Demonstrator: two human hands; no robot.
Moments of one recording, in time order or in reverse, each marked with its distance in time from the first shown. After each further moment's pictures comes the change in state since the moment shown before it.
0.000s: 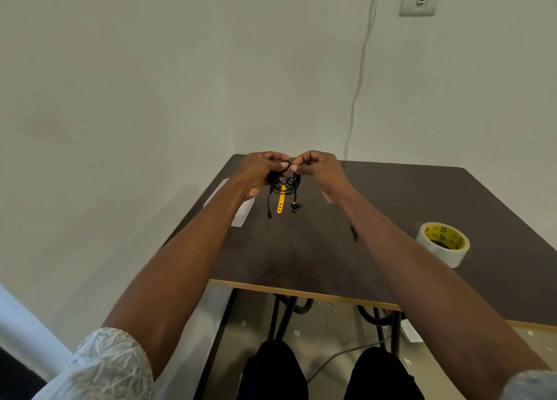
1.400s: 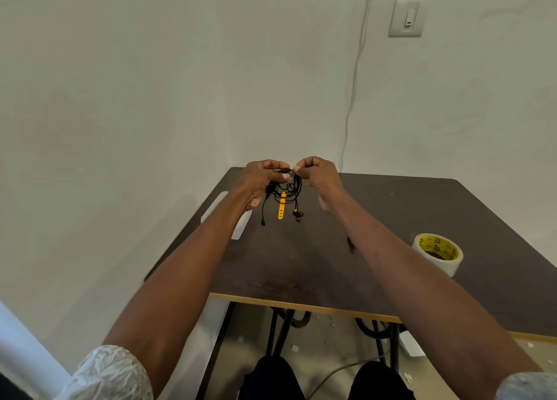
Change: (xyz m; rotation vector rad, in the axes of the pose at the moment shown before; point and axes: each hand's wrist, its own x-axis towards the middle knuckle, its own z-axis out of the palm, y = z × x) left_hand -0.009 0.010 0.012 -0.045 0.027 0.062; right_hand 0.008 -0.009 0.003 0.024 0.158 0.052
